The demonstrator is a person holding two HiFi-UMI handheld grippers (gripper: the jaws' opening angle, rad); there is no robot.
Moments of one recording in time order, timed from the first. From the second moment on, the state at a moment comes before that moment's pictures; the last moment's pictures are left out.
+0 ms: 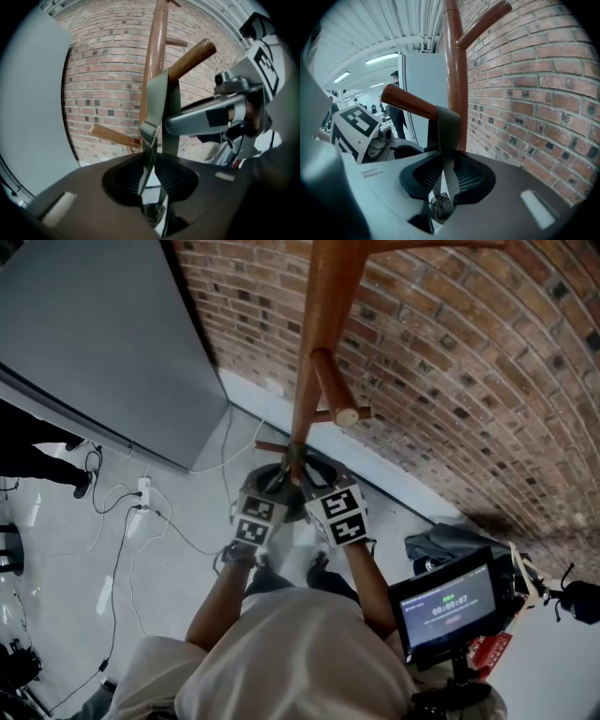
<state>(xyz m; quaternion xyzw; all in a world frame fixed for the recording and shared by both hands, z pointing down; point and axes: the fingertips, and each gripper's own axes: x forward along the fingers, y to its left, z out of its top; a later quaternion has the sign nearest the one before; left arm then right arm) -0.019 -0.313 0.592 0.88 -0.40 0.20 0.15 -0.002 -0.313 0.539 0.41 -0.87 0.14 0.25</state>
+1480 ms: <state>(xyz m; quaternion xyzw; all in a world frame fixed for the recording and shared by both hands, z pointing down) -0.041 -0.284 0.566 0.88 -0.39 0.14 0.23 0.023 -0.286 0.504 0.40 -0.88 0.19 0.17</state>
